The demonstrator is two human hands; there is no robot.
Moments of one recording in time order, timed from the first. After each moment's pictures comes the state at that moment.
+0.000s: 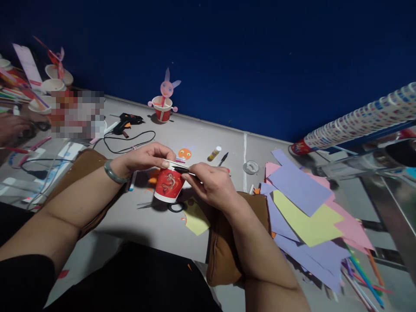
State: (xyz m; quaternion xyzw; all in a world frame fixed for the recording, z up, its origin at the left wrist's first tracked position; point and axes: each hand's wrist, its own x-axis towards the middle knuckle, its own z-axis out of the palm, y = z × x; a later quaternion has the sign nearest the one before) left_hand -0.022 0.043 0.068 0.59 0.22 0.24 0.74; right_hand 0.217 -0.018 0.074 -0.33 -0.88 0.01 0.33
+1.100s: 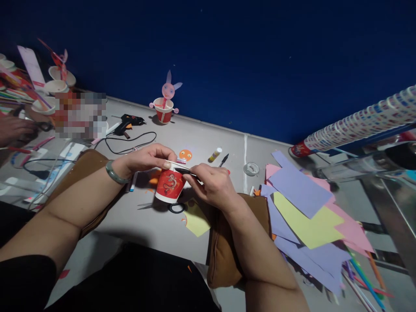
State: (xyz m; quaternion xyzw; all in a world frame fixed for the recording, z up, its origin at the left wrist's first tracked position) left_hand -0.022 0.043 0.065 0.60 0.23 0.24 0.73; right_hand 0.217 -0.015 0.068 -0.34 -0.88 -0.01 0.33
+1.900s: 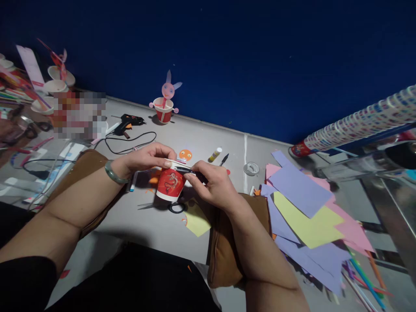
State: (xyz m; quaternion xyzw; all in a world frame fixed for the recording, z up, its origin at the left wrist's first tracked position) left_hand -0.022 0.046 0.066 0.63 0.21 0.25 0.71; right_hand 0.215 -0.015 0.075 -0.37 -0.85 0.15 0.35
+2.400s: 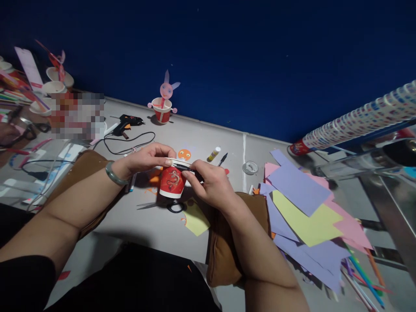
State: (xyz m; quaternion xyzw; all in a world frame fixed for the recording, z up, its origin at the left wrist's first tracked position) left_hand -0.018 0.045 0.059 0.61 0.21 0.28 0.71; right_hand 0.210 -0.019 0.078 -0.40 -0.84 0.12 0.34
